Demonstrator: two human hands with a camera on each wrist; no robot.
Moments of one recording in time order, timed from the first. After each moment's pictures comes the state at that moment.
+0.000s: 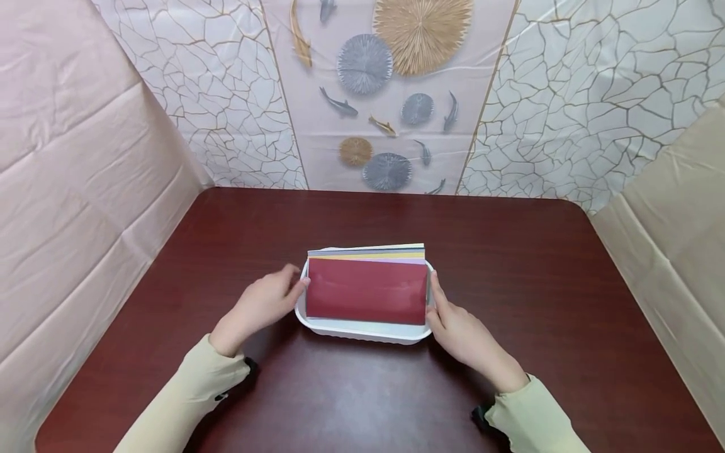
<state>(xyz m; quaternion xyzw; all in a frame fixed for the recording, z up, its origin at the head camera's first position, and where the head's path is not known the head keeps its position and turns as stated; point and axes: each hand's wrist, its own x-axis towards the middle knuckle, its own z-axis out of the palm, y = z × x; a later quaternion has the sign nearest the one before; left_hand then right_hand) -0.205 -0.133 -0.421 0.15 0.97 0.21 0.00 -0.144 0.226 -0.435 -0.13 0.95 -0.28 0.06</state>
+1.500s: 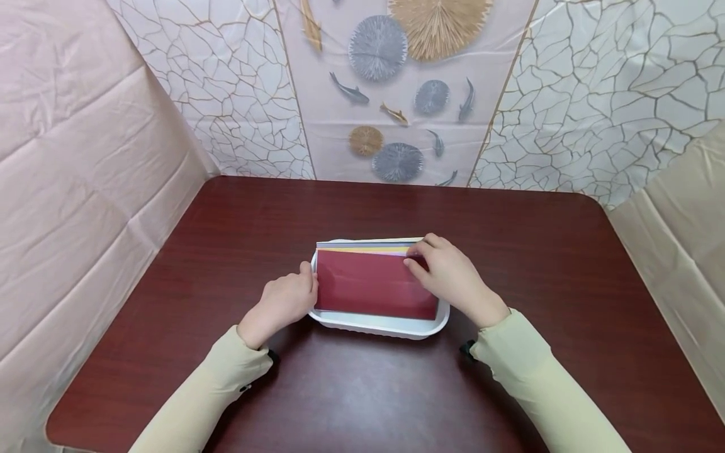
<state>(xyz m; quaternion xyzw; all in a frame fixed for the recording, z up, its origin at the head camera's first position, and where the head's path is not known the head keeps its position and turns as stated) -0.206 -0.106 -0.428 0.07 0.99 0.11 0.08 -0.222 0.192 -0.401 -0.23 0.95 -0.20 -0.08</state>
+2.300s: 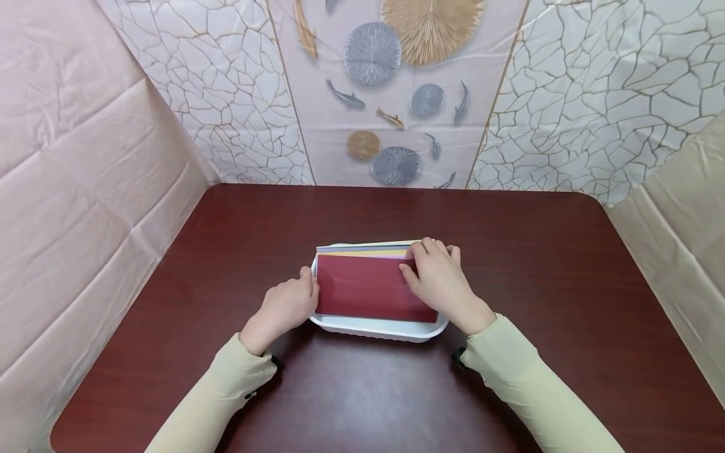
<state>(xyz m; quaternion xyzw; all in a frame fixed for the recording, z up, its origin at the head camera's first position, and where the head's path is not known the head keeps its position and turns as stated) -0.203 -0.103 -0.430 0.07 0.99 0.12 0.07 -0.212 0.177 -0.411 -0.19 0.96 -0.19 -0.10</state>
